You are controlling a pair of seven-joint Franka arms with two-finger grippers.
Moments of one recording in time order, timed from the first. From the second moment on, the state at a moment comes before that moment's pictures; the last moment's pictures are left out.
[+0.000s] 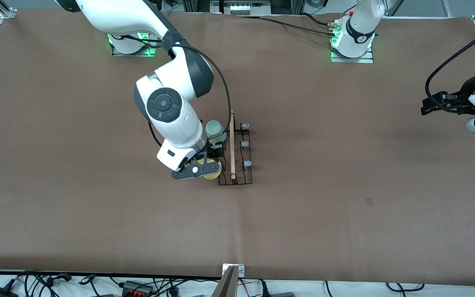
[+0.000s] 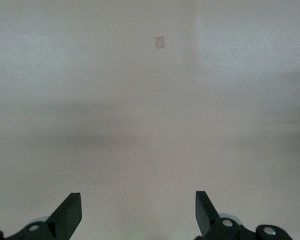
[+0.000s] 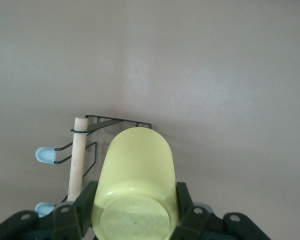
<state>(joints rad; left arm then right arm) 0.08 0.09 -0.06 -1.55 0.02 1.51 -0.01 0.56 0.74 0.03 -1.09 0.03 1.92 0.38</state>
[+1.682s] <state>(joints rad) 0.08 0.10 -0.06 -1.55 0.02 1.51 -0.01 0.40 0.60 0.01 -1.04 0.03 1.65 0.40</state>
